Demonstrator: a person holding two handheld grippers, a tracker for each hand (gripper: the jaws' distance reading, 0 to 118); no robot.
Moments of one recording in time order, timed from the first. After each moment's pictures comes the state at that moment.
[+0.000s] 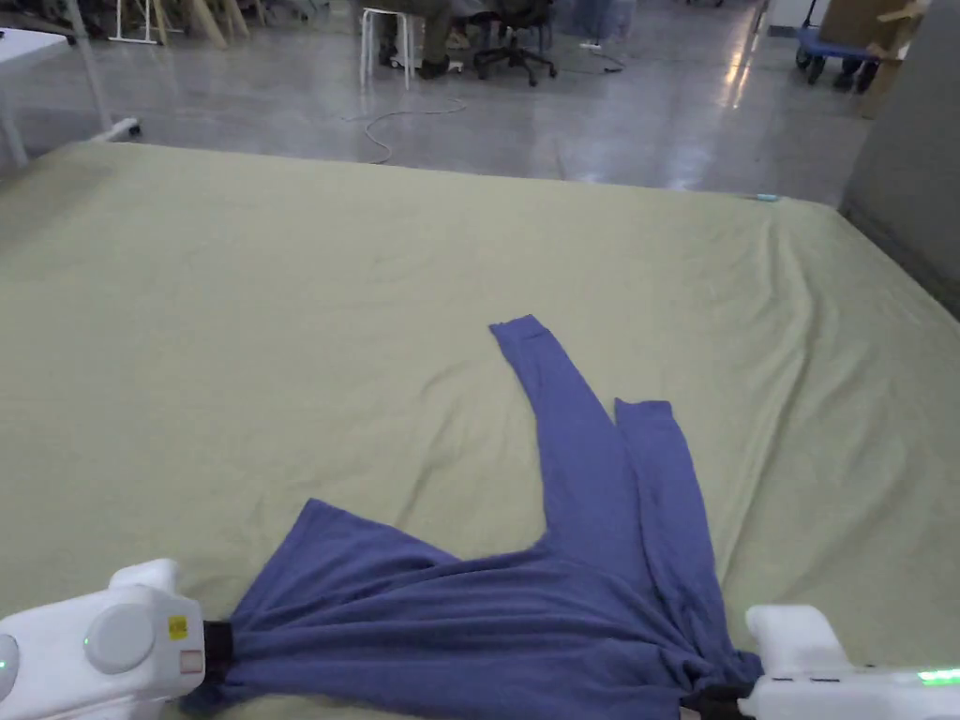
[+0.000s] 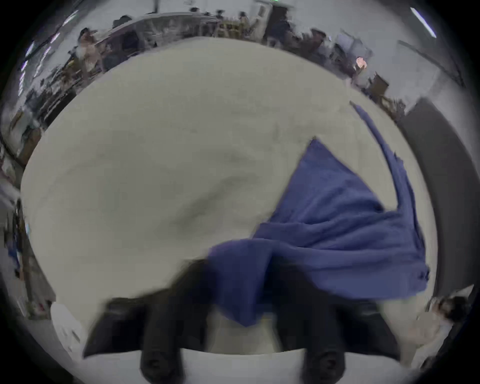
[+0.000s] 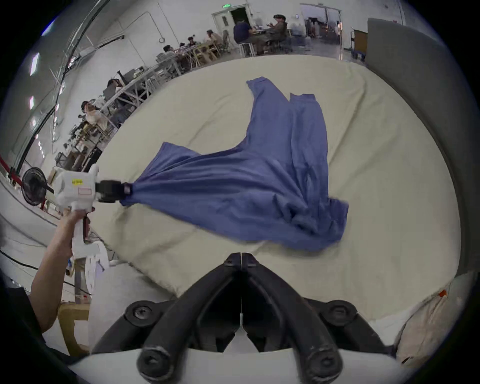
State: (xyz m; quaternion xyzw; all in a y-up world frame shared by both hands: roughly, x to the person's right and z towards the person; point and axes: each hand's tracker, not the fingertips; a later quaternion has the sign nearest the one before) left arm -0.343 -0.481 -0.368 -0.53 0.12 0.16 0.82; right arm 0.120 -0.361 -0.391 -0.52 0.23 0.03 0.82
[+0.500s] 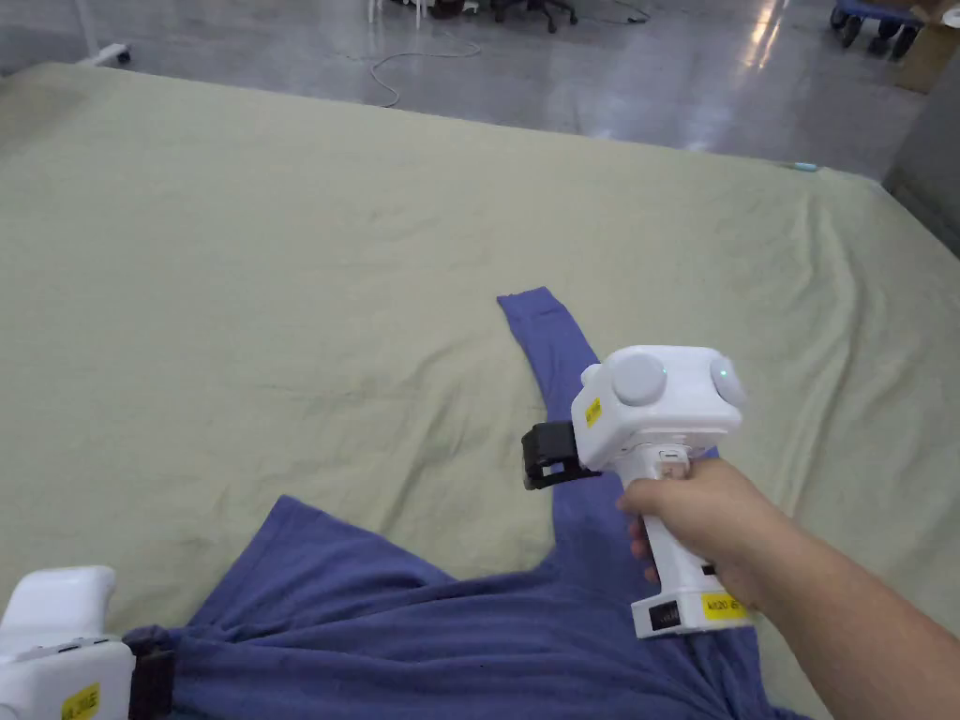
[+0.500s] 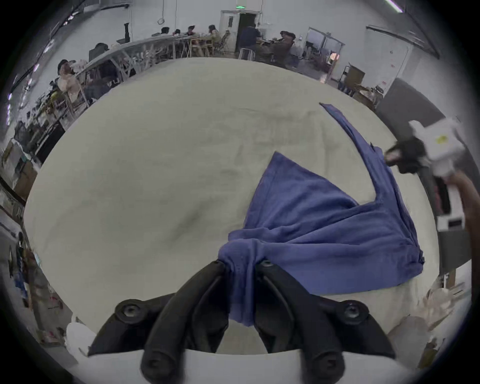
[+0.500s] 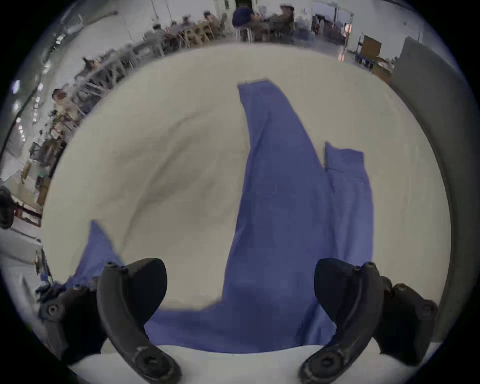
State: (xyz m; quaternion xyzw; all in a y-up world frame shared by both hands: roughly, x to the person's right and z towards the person) left arm -0.331 -0.439 -0.360 -0.49 0.10 0.13 0.86; right arm -0.035 -0.450 -0.703 -0.59 0.17 0.11 0.78
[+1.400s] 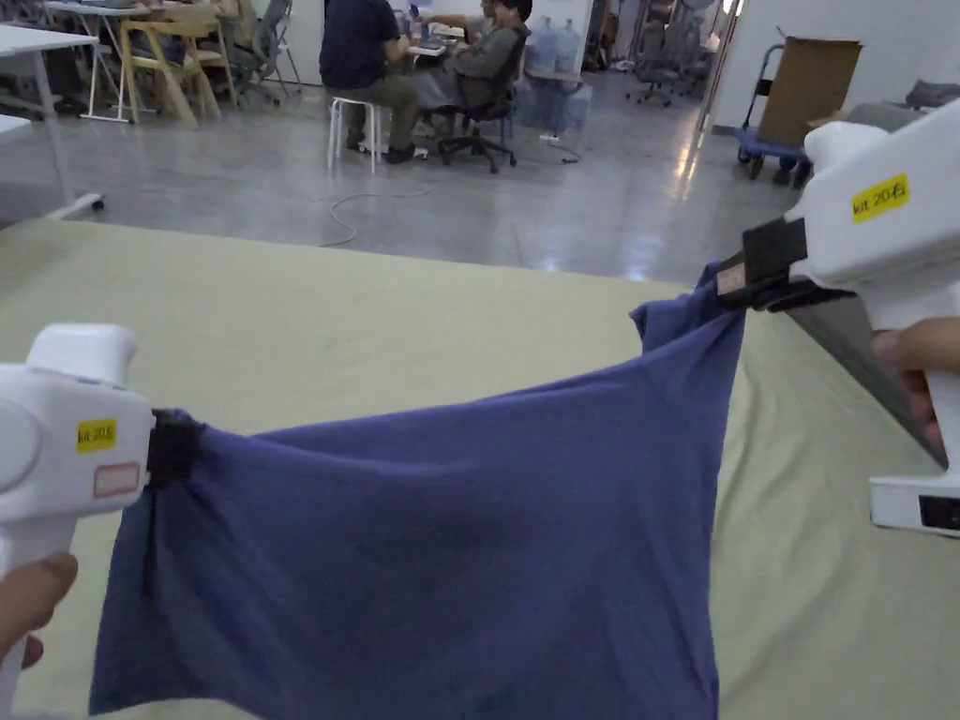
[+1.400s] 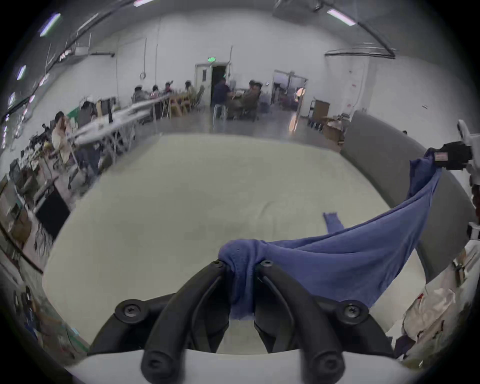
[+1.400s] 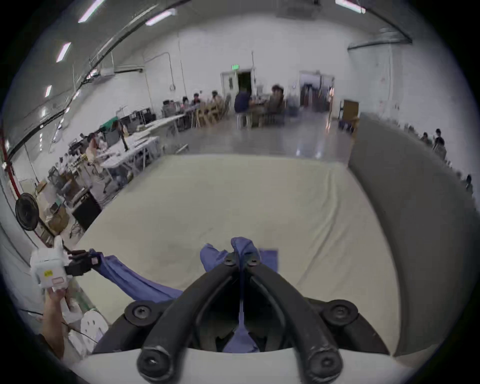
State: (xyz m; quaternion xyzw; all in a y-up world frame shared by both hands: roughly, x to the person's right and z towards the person) left arm -0.305 -0.206 -0.414 -0.31 0.04 0.06 0.95; right arm 0.126 -0.048 -0.544 -0.31 0.19 0.06 0.93
